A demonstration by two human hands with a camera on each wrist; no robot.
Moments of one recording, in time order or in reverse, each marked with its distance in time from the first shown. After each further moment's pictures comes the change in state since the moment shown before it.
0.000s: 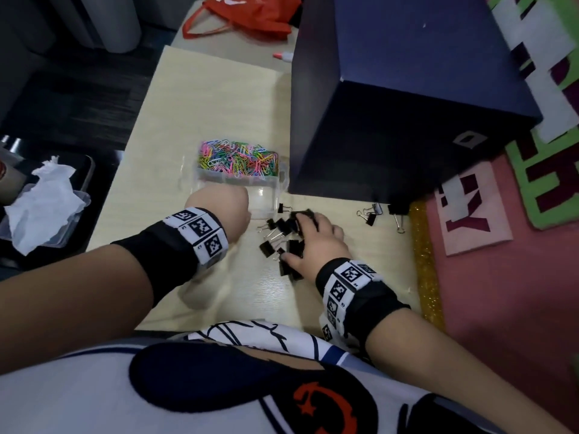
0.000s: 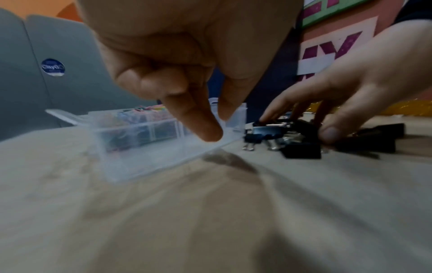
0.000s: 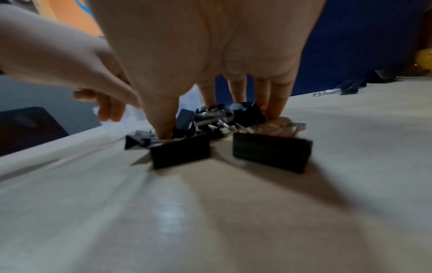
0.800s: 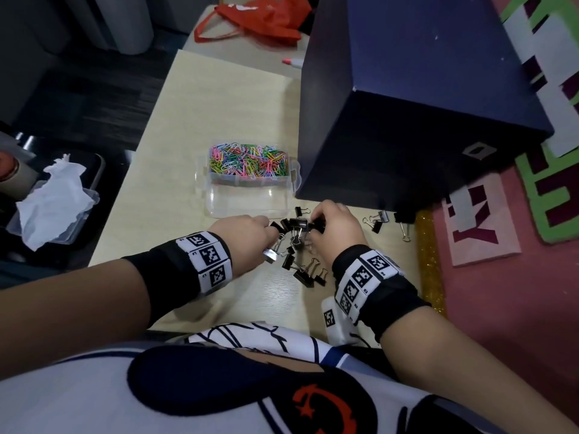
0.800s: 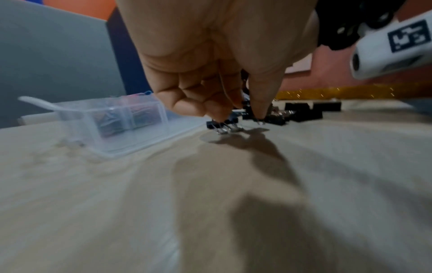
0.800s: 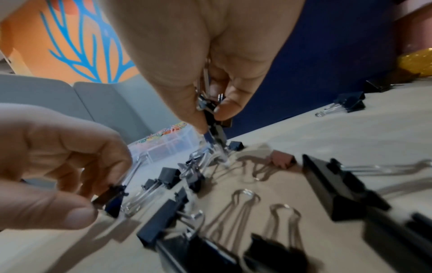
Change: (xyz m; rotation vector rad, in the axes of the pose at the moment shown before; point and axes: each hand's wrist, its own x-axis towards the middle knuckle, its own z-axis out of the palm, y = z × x) left_hand -0.021 0.012 0.020 0.022 -0.087 0.350; right_hand 0.011 -0.003 -0.032 0.278 0.228 -0.048
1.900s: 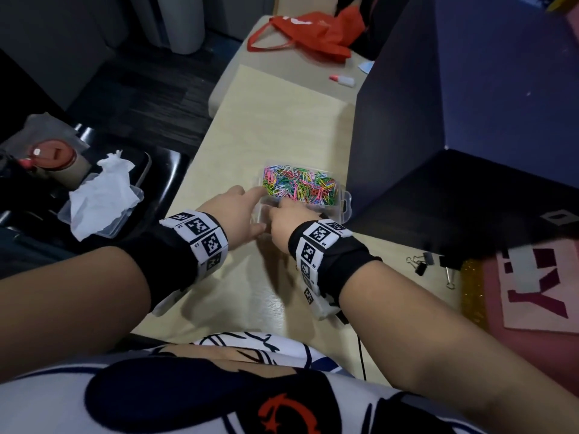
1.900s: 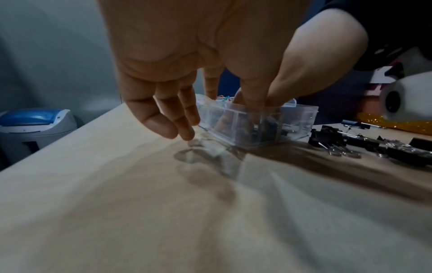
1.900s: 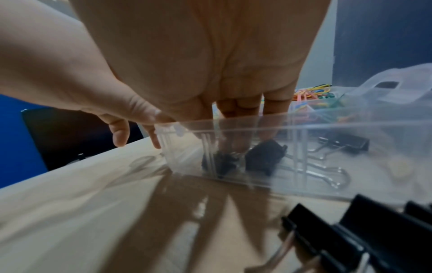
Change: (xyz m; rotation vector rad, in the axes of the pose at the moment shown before) left_hand -0.010 -0.108 -0.005 -0.440 0.146 -0.450; right_hand 0.070 -0.140 0.055 -0.587 -0.529 -0.268
